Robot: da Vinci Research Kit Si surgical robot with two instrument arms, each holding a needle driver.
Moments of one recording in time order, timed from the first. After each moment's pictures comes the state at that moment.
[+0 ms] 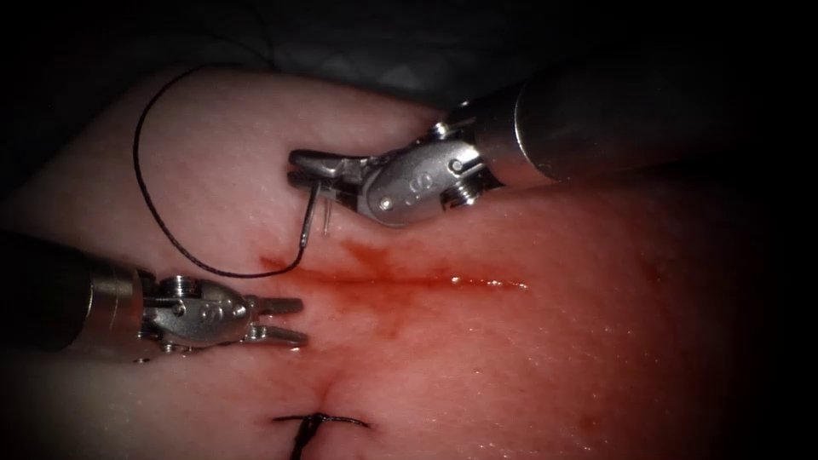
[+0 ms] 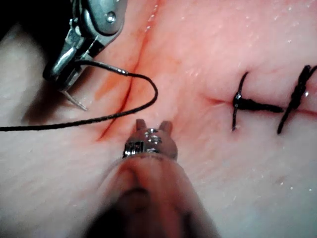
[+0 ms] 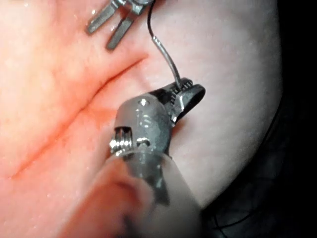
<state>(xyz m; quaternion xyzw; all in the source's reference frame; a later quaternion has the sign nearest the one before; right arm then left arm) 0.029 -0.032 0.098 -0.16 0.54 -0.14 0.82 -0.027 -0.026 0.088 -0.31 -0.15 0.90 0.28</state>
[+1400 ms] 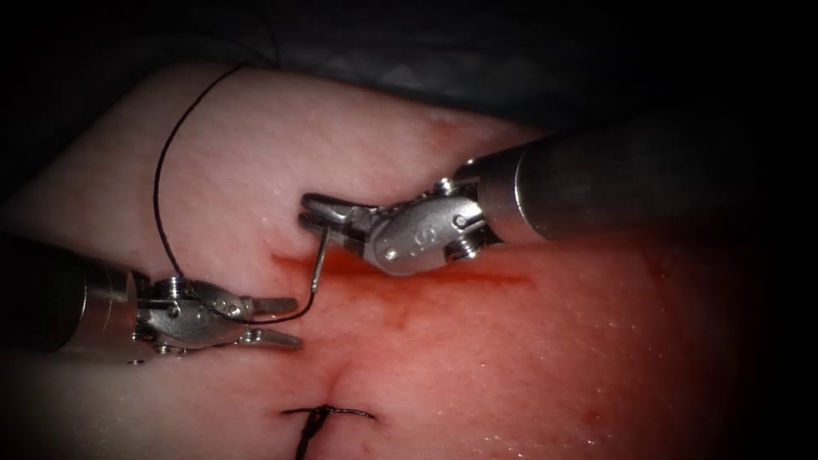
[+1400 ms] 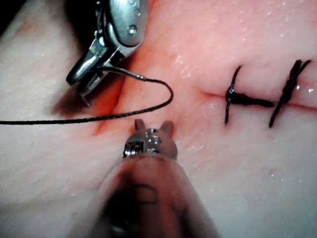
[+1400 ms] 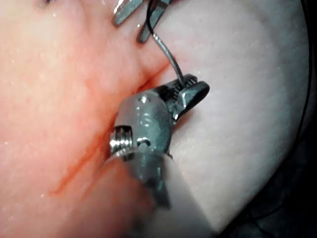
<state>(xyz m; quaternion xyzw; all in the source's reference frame) 0.026 -0.036 0.102 -0.14 0.51 -0.08 0.84 -0.026 -0.026 0.088 -0.31 -0.15 0.90 0.28</state>
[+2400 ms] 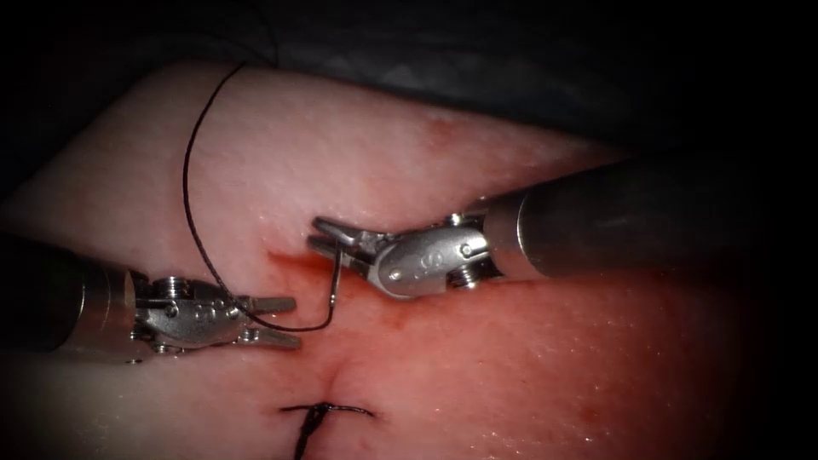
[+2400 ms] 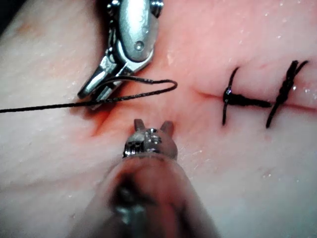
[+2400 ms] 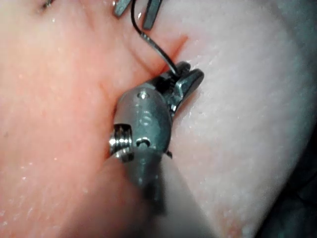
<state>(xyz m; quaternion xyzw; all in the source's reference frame) 0.026 -0.038 0.106 -0.06 0.48 -0.03 0.88 -0.027 -0.025 0.088 -0.31 -0.14 0.90 0.28</state>
